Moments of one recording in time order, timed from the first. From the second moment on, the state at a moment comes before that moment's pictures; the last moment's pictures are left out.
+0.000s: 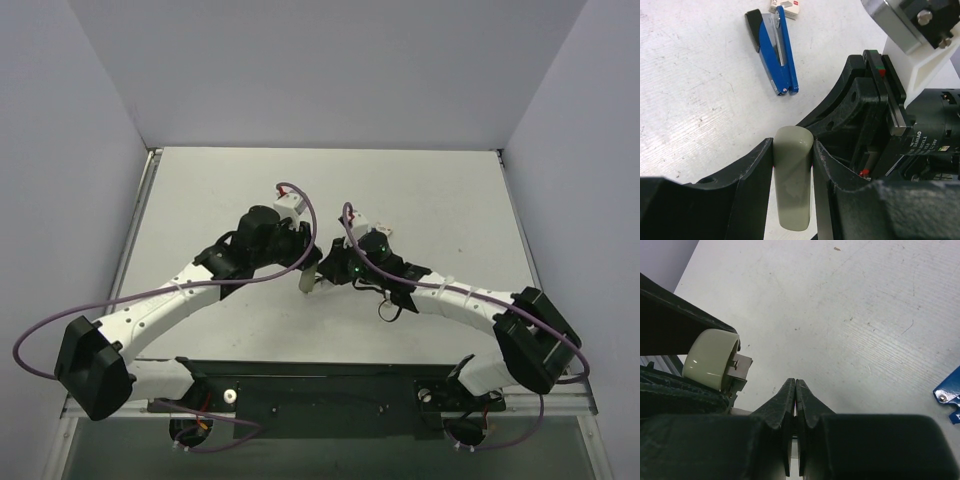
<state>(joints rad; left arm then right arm) -0.72 1.26 0.97 -0.20 0.13 -0.41 0.77 1.40 0.70 0.26 -0.13 0.51</state>
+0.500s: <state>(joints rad) -0.72 1.33 1.00 -0.25 0.01 -0.42 0.80 1.49 0.60 0.56 -0.18 0.58</state>
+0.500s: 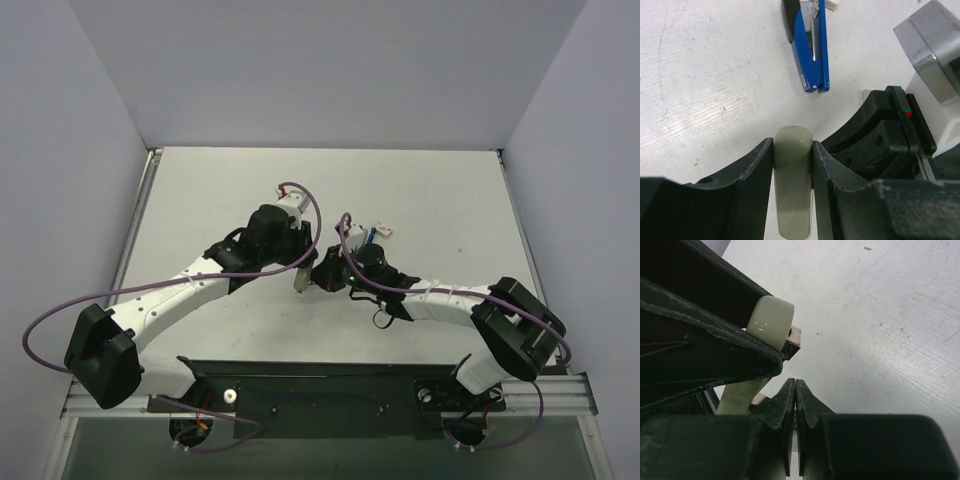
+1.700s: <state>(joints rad) -0.73 1.42 1.00 -0.15 -0.18 -0.46 0.81 1.67 0.57 0.92 -0.36 0.79</state>
